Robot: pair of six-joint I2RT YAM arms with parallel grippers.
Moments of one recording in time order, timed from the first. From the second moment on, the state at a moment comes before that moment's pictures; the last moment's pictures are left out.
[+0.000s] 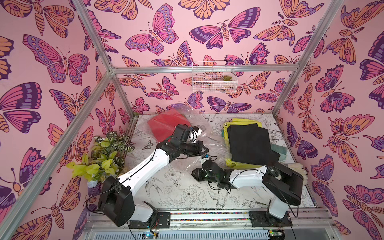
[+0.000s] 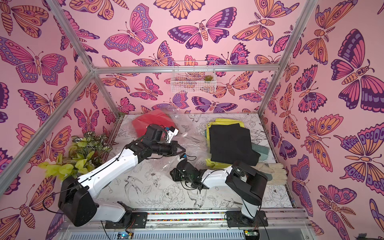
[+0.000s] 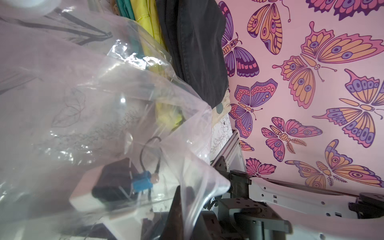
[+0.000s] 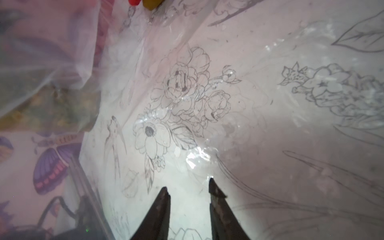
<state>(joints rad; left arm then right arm) -0.57 1.41 1.14 -0.42 0.62 -0.65 1.04 1.77 0.80 0.34 0.01 0.97</state>
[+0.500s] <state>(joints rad) -0.44 1.33 1.18 -0.46 0.79 -0.63 0.91 2.10 1.10 0.55 0.04 1.25</state>
